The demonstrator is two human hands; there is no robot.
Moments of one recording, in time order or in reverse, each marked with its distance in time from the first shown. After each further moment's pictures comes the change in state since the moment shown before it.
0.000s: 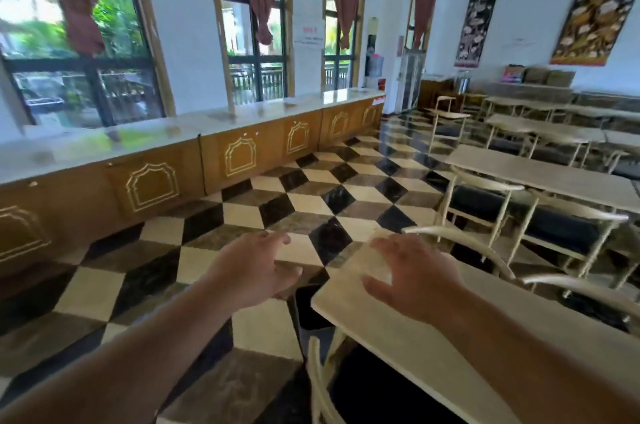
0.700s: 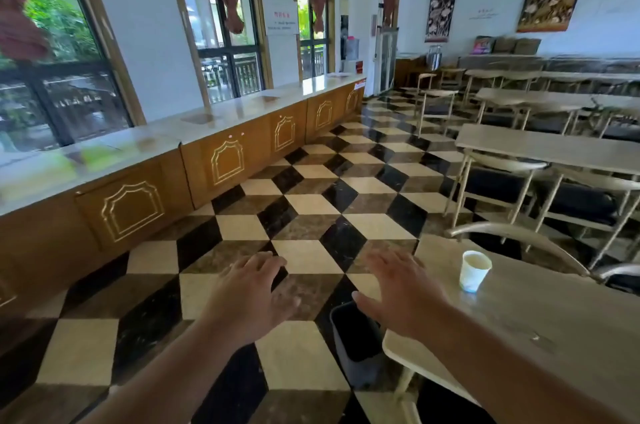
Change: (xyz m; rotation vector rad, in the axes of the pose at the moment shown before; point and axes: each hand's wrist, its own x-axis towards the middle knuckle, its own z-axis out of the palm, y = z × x) left_hand 0.189 -0.277 0.016 0.050 -0.098 0.130; right_hand 0.274 -0.164 0.107 0.137 -0.031 0.127
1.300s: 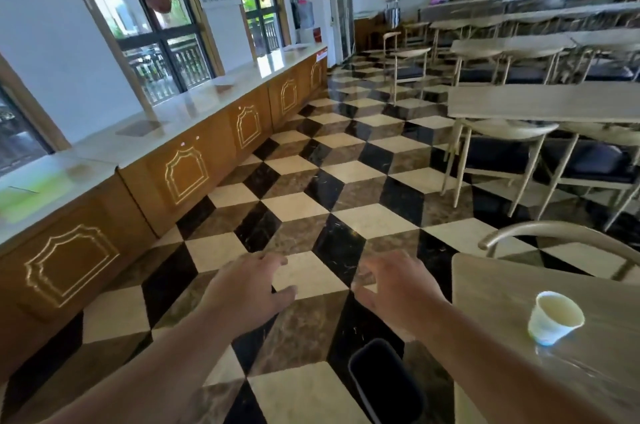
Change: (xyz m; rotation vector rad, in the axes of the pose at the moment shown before) left_hand 0.402 -0.093 0.041 0.081 -0.139 0.138; right_hand 0.343 0.084 0.063 0.146 -0.065 0.305
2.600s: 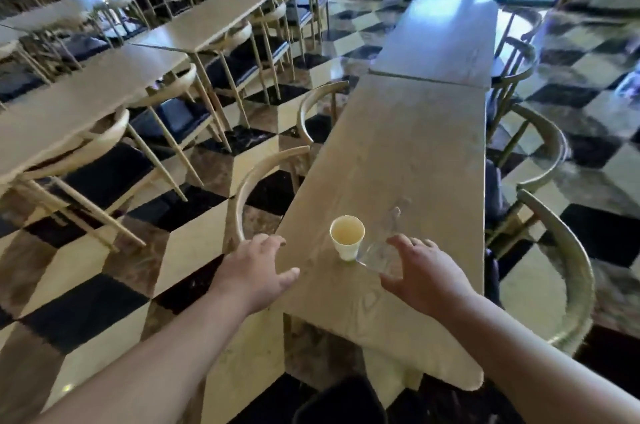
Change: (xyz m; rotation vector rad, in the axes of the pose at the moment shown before) left_hand 0.398 0.361 0.143 0.121 -0.386 1.396; right_hand 0.003 0.189 0.064 0.156 0.354 1.597
